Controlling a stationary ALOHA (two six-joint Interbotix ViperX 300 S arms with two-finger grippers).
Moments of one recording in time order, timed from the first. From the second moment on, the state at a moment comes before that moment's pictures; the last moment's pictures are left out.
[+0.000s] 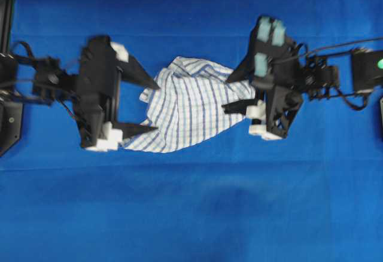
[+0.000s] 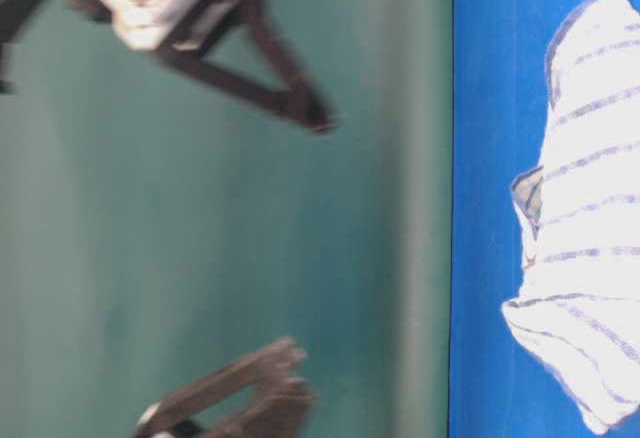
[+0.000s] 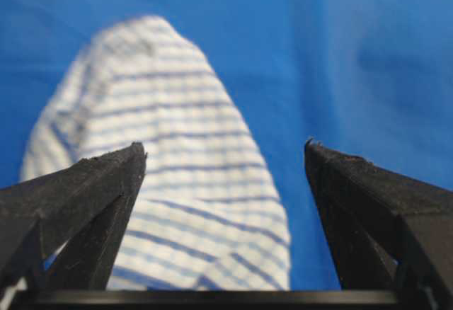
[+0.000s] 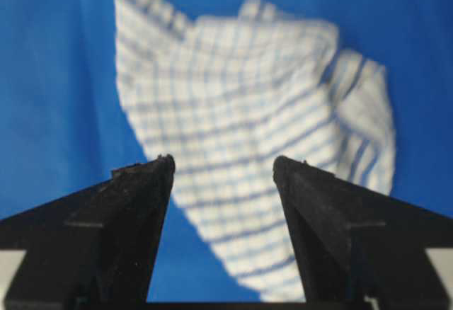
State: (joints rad) left arm -0.05 -0.37 0.76 -0.03 0.09 0.03; right arm 0.02 -0.21 0.58 -0.21 0.38 0.38
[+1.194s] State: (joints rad) left arm -0.09 0.15 0.85 -0.03 -0.21 0.00; right arm 0.04 0.17 0.65 -0.21 0.14 0.39
